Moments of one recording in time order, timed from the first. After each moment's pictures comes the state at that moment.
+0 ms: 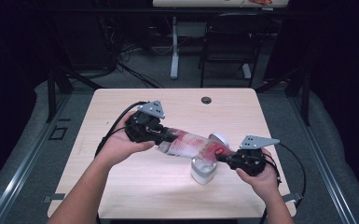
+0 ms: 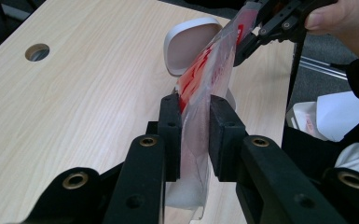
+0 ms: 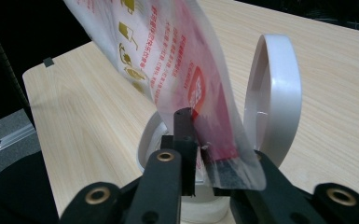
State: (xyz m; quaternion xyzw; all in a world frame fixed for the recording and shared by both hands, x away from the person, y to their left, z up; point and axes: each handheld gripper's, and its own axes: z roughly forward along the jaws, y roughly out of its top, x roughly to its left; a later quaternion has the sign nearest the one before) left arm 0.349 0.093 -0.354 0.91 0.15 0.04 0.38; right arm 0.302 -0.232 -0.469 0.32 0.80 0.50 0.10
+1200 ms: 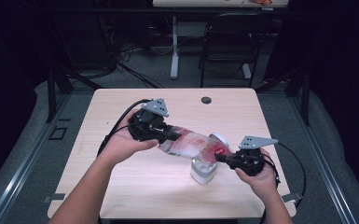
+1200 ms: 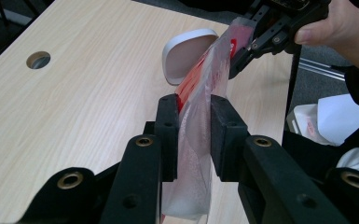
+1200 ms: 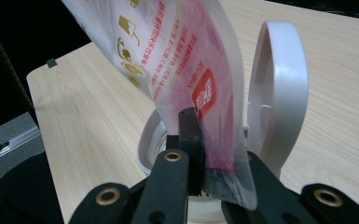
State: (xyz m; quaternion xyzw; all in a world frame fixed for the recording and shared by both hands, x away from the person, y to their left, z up) left arm 0.349 0.085 -0.347 0.91 0.15 0.05 0.39; right arm 0.305 -0.232 -0.475 0.33 0.80 0.50 0.09
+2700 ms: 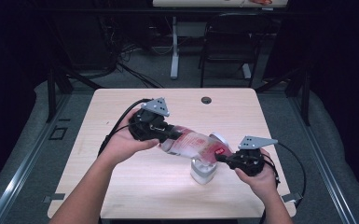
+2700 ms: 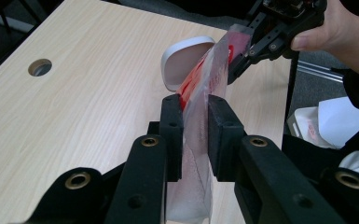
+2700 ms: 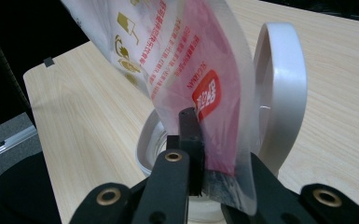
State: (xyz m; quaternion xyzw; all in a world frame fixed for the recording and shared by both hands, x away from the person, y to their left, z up) left arm 0.346 0.083 -0.343 0.91 0.14 0.05 0.39; right arm 0.304 -0.231 -0.474 0.33 0.80 0.50 0.10
